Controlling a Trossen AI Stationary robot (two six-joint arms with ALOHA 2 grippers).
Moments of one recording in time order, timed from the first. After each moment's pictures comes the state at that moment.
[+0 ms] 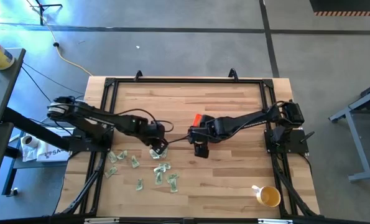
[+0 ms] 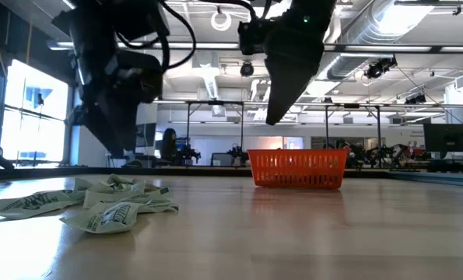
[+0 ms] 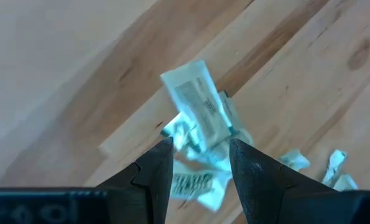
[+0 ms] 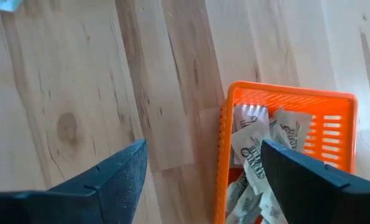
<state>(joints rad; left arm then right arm) -0.08 1.44 0.81 -0.54 0.01 -0.93 0.12 1.83 1.41 -0.81 0.24 0.29</state>
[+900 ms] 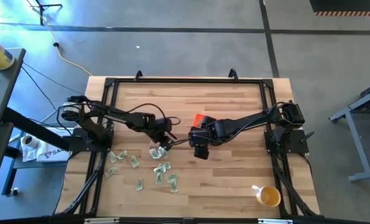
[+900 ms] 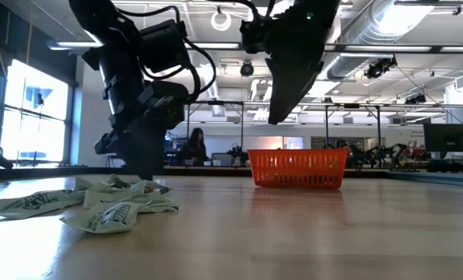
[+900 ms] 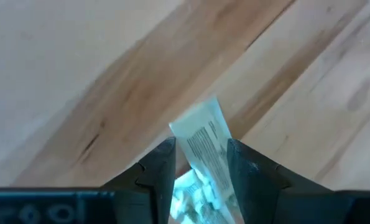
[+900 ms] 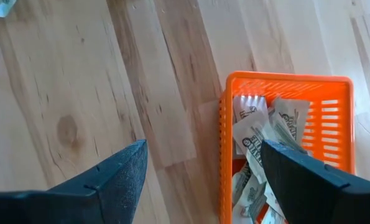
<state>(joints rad) 0.04 1.61 0.81 -0.32 0.16 -0.86 0.15 1.83 1.41 -0.83 0.28 0.39</state>
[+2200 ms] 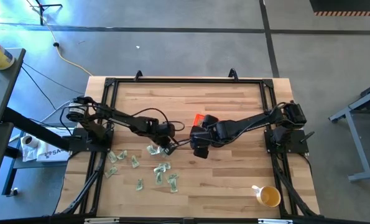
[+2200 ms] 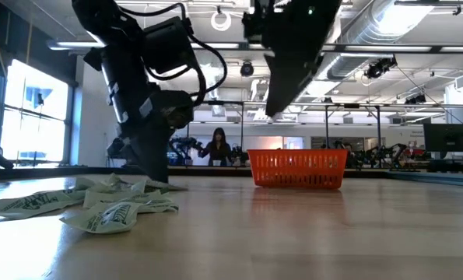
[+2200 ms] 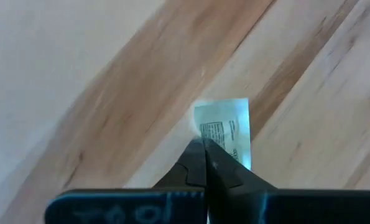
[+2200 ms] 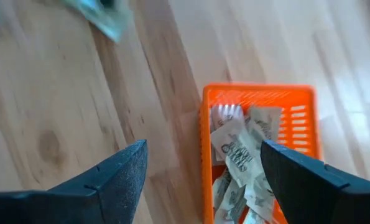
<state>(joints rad) -0.01 1.68 0.85 -0.28 0.03 -0.76 0.18 1.81 1.41 -0.83 0.39 0.41</state>
